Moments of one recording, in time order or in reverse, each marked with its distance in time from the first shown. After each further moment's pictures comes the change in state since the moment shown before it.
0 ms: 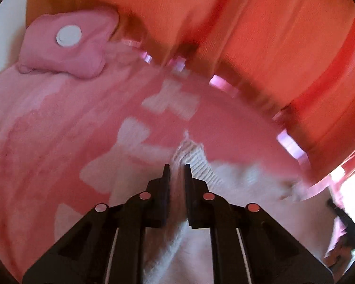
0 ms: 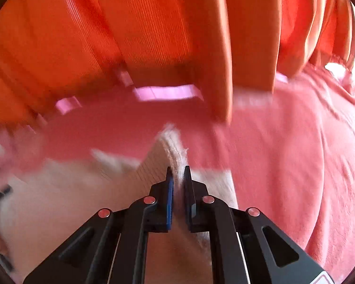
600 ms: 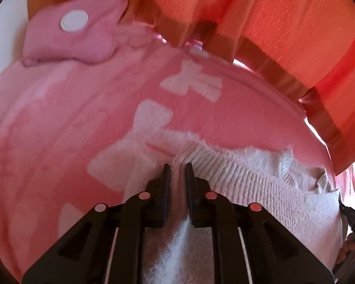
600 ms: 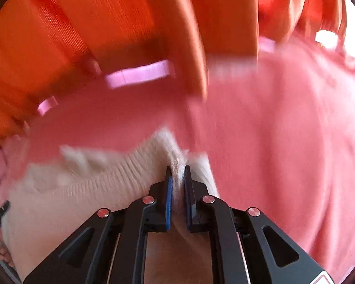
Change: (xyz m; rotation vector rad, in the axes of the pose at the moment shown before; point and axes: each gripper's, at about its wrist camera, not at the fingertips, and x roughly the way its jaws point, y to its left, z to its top) left arm 0.045 0.013 -0.020 0.056 0.092 0.157; right arm 0.074 -0.040 -0.026 0.045 0.230 -0.151
